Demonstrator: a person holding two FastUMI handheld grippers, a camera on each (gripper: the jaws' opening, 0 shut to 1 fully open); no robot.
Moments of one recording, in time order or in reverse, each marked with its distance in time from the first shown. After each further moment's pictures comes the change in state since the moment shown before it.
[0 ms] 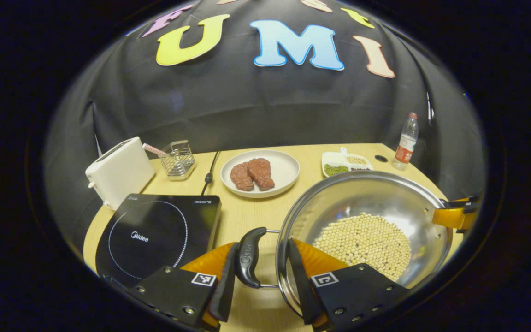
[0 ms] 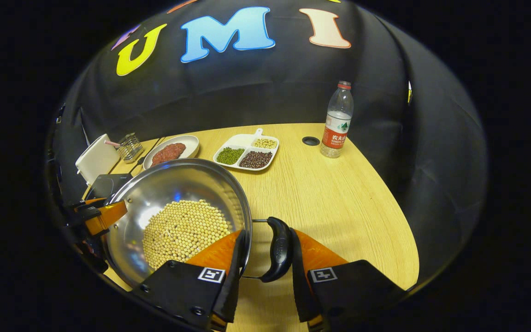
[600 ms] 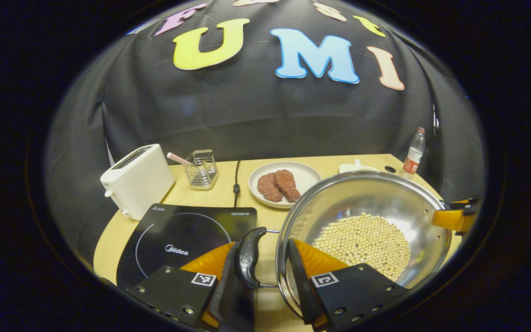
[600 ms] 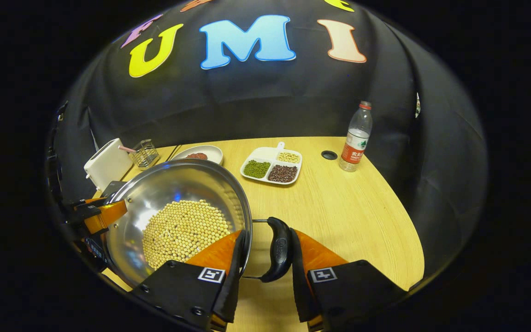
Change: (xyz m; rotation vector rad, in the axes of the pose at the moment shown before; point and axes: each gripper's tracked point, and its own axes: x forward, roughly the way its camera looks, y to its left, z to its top) left arm -0.025 0.081 0.018 -0.030 -0.023 0.036; right arm -0.017 0.073 0.019 -0.022 -0.042 0.035
